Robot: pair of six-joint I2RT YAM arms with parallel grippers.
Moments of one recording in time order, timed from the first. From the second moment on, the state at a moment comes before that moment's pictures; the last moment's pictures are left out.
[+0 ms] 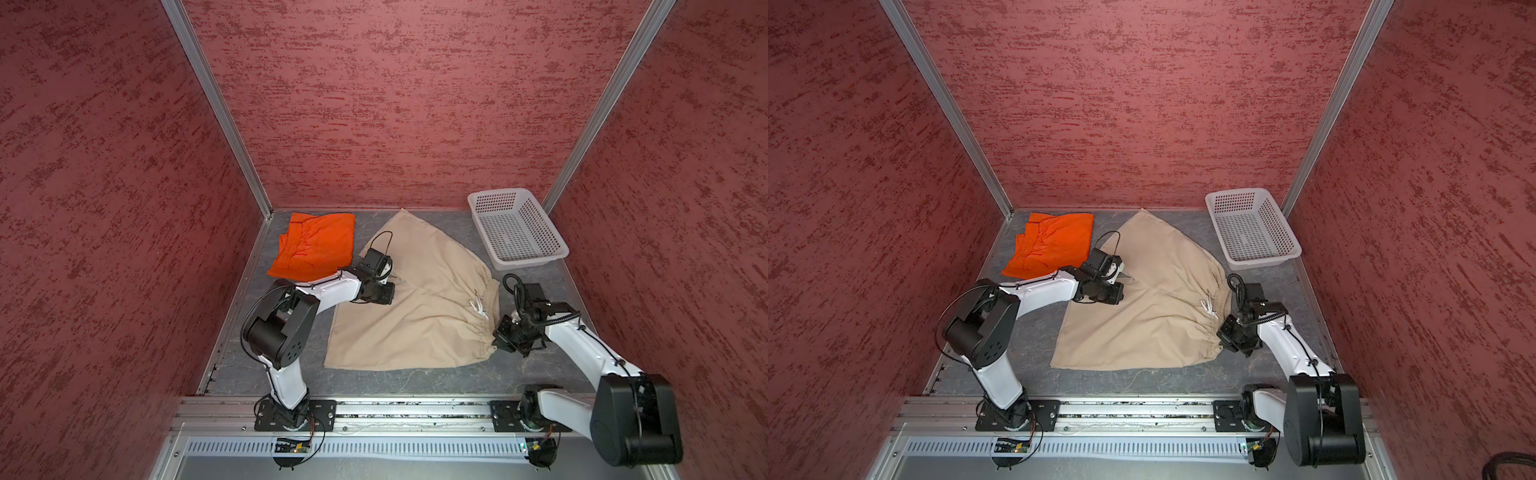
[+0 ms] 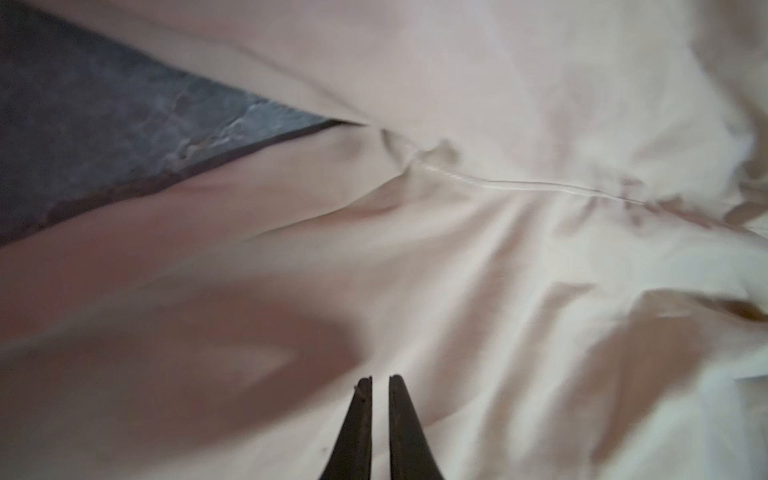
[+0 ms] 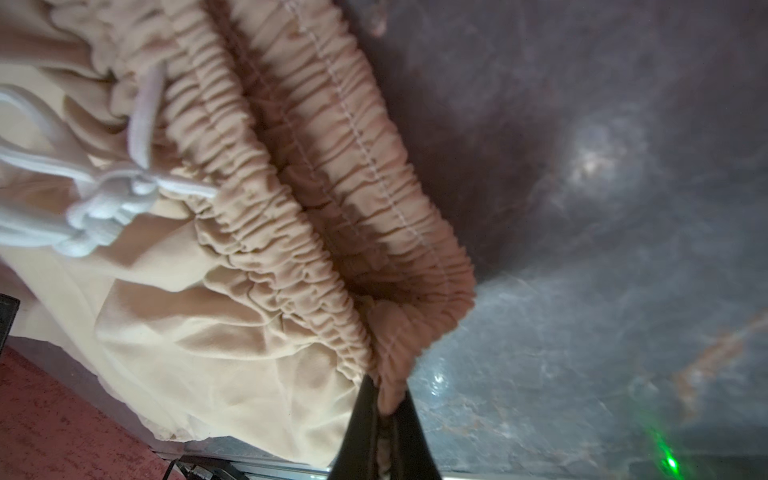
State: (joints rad) left arm -0.52 1.79 1.06 -0.39 0.20 -0.33; right arm 0.01 1.18 0.61 -0.90 -0.35 0.72
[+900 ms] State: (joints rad) left arm -0.43 1.75 0.95 -0.32 0.23 -0.61; right arm 0.21 1.30 0.68 -0.63 -0.35 0.75
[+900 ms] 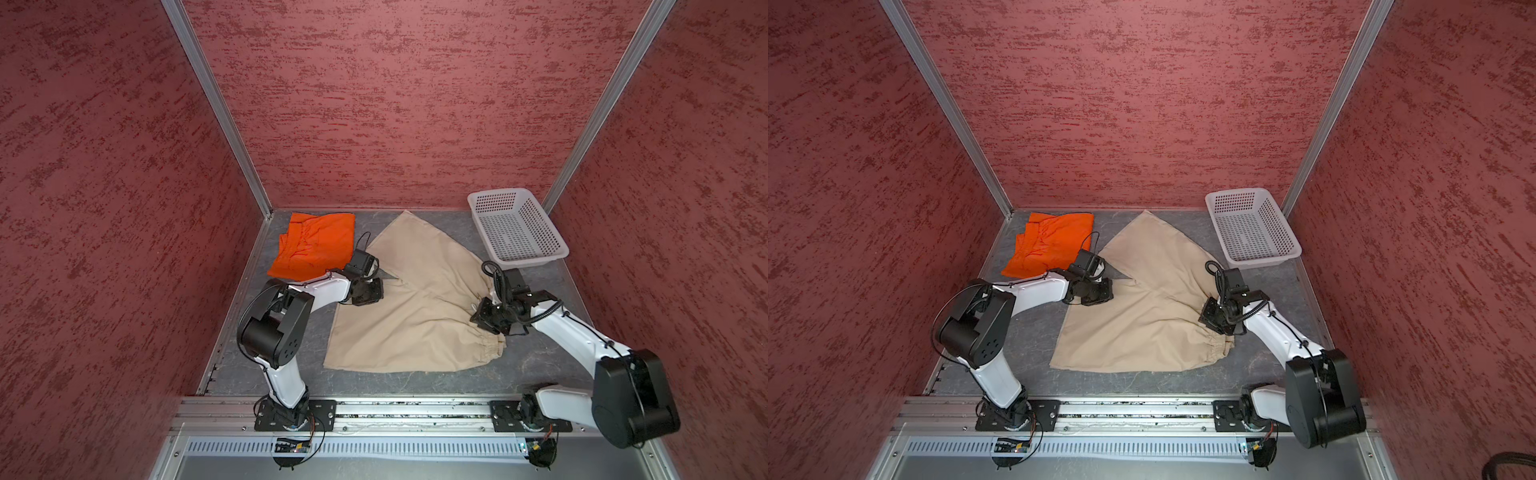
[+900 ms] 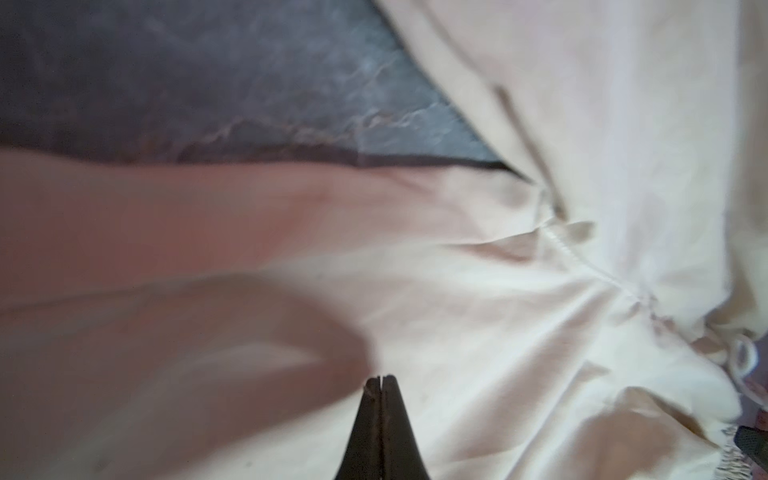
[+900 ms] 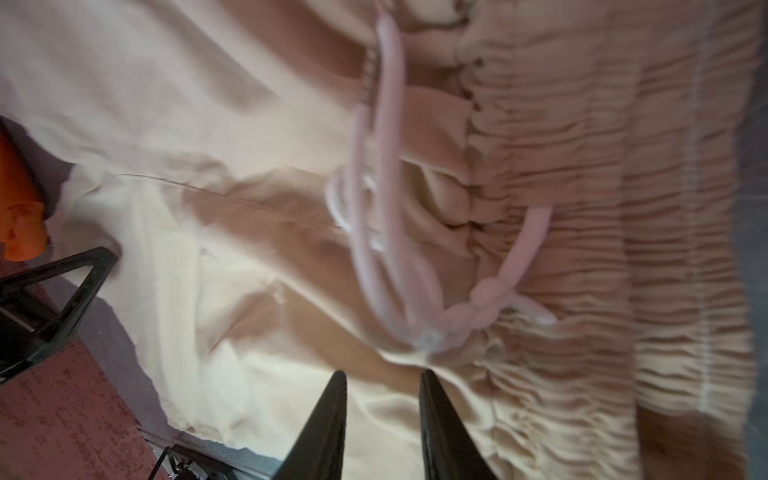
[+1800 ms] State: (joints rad) left arm -0.32 1.64 1.15 -0.31 0.15 -0.61; right arm 0.23 1.39 1.04 -0.50 -0.21 0.56
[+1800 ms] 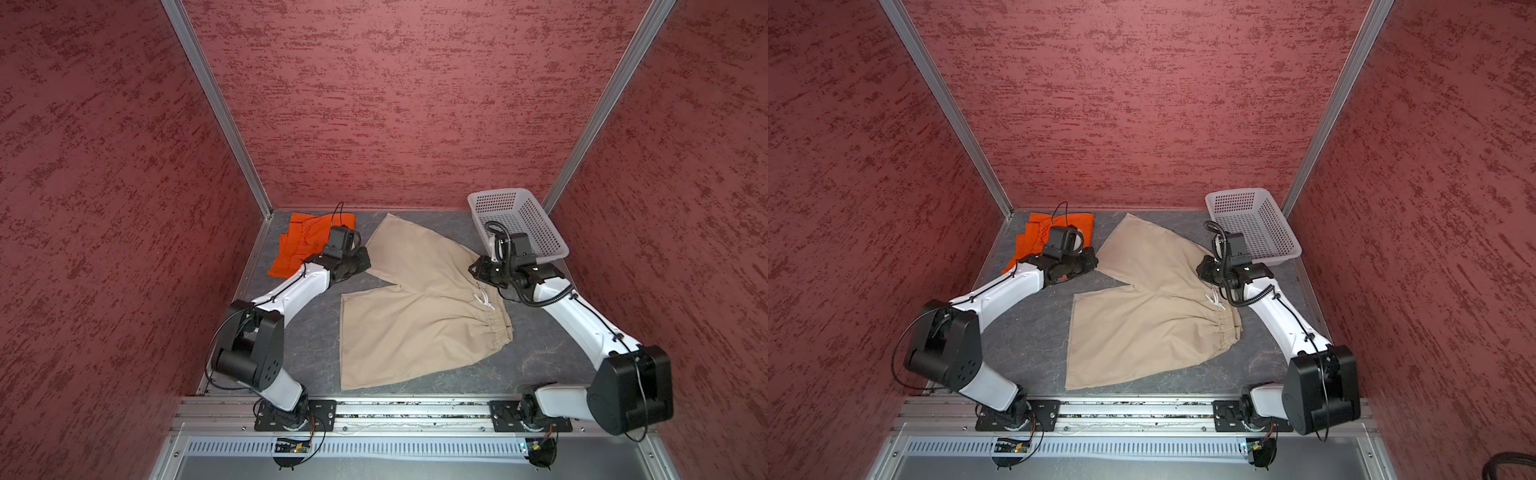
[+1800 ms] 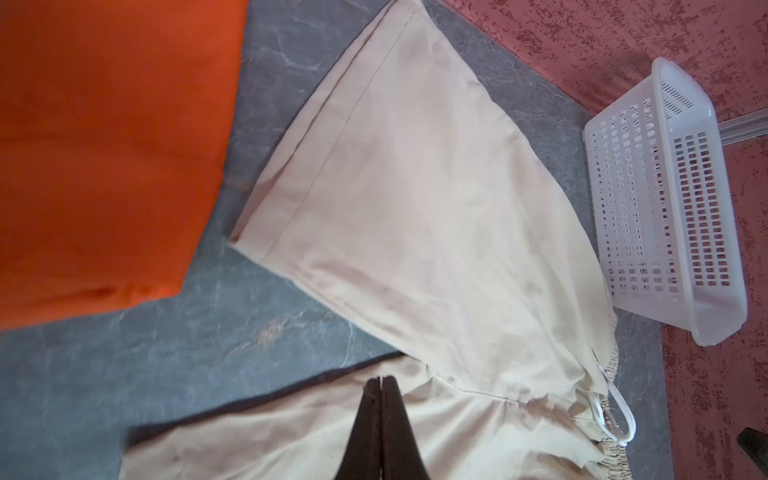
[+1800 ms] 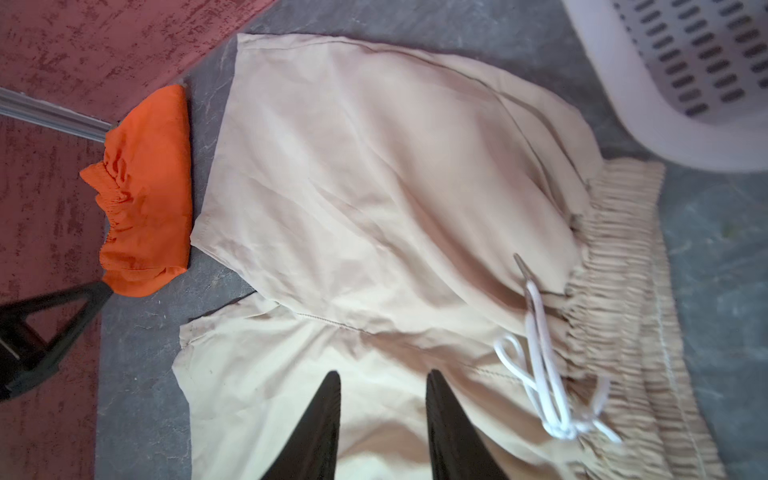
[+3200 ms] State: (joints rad) left arm -0.28 1.99 1.40 -0.34 0.08 -0.54; right arm 0.19 2.19 1.74 -0.40 -0.16 0.42
